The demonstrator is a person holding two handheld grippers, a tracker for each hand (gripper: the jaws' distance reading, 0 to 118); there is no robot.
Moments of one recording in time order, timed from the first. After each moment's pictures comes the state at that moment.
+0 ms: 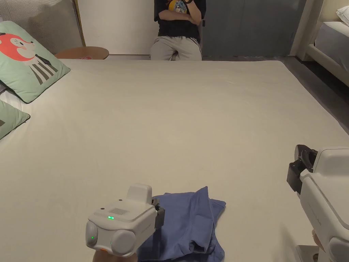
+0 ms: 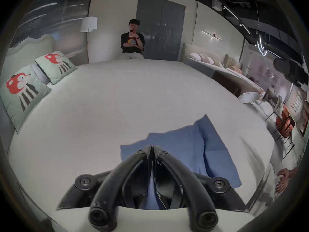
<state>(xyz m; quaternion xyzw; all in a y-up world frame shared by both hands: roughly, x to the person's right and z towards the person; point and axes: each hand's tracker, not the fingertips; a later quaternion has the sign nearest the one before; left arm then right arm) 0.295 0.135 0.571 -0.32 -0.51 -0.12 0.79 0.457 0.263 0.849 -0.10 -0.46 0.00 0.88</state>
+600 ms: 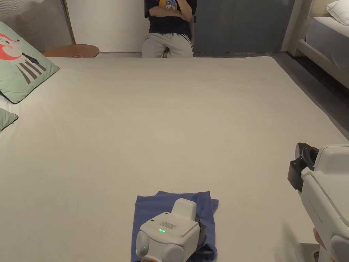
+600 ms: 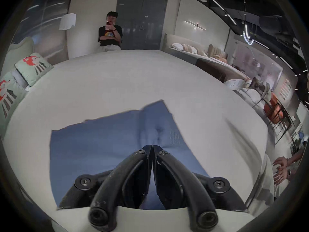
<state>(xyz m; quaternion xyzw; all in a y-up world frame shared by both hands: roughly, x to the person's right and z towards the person) 0.360 0.102 0.654 -0.33 -0.58 -0.15 0.73 0.467 0.261 0.864 -0.11 -0.48 0.00 0.87</state>
